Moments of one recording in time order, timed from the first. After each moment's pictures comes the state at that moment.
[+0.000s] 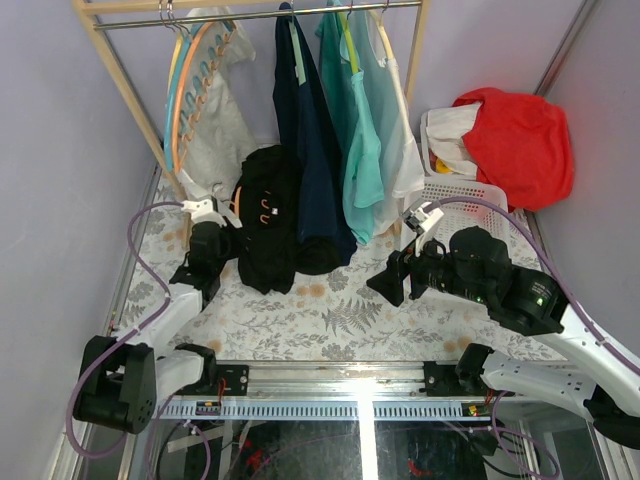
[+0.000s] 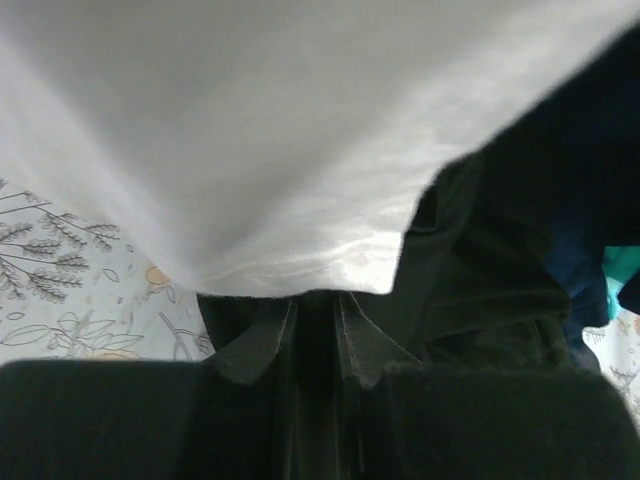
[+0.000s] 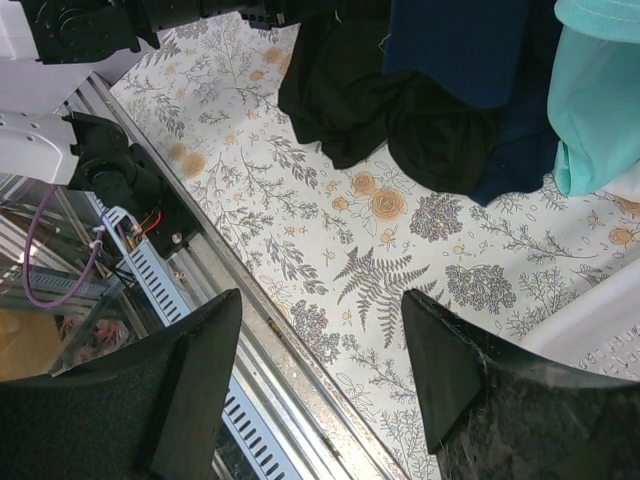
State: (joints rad) left arm -0.18 1.10 0.45 0.23 -0.06 -0.50; right arm 0.95 0.81 1.13 -0.72 -0.05 0.30
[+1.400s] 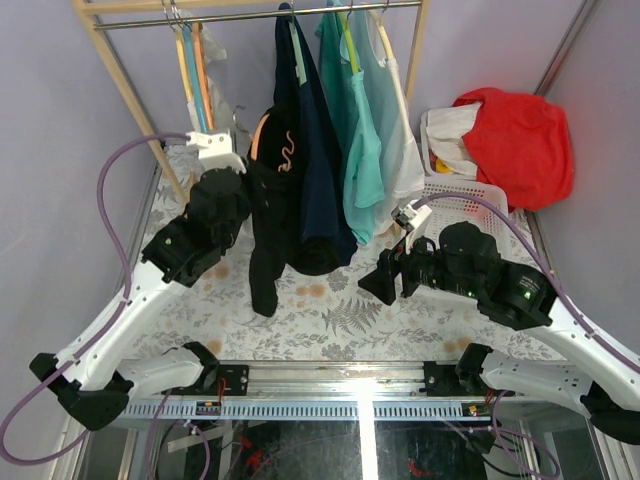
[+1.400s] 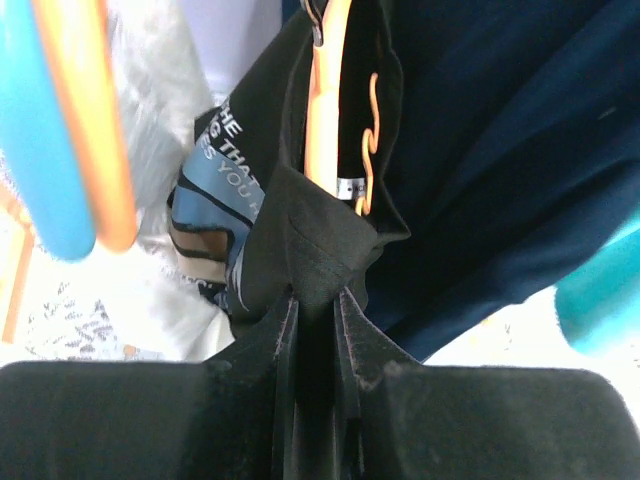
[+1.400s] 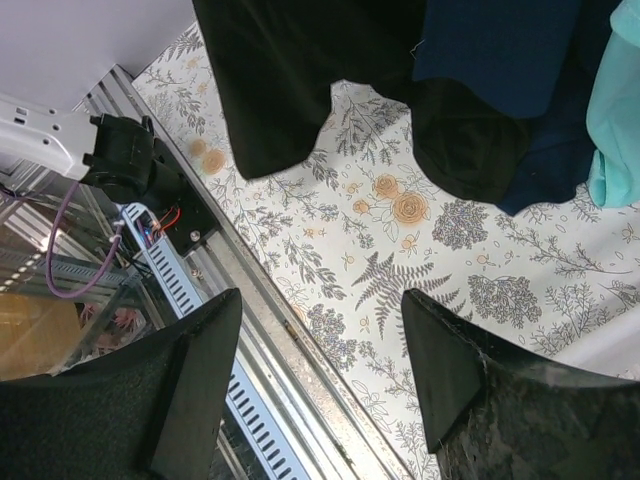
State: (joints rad) left arm -0.65 1.05 1.25 -0.49 -0.54 -0.44; right arm 0.95 0.85 1.13 -0.68 -0.10 0.31
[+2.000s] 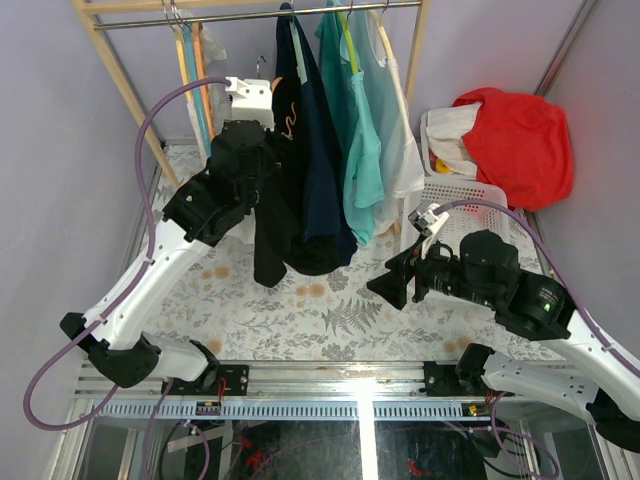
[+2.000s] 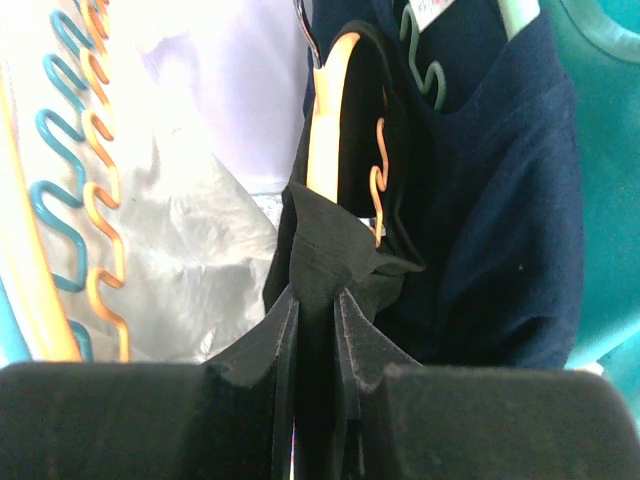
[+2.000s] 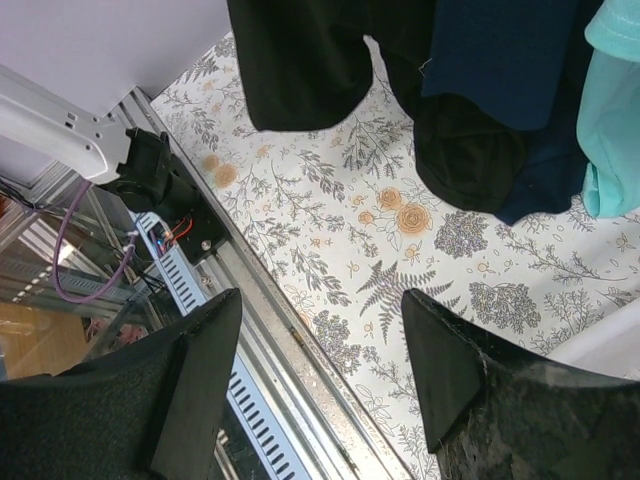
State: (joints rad) left arm -0.67 1.37 1.71 -0.55 -0.64 -0.10; right arm 0.95 0.77 1.11 -0.68 -0.10 0.32
